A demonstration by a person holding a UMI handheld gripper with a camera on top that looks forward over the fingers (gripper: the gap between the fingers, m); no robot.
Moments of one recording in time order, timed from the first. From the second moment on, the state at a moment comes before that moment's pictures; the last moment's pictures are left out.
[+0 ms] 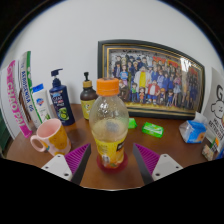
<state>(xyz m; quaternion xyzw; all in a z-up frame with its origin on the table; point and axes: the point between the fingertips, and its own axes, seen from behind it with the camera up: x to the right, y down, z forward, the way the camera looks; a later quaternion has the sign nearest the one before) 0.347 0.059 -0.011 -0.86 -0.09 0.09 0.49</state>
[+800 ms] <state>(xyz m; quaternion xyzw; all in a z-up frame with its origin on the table) 0.312 -0.276 0.143 -0.88 -0.04 -0.02 0.48</state>
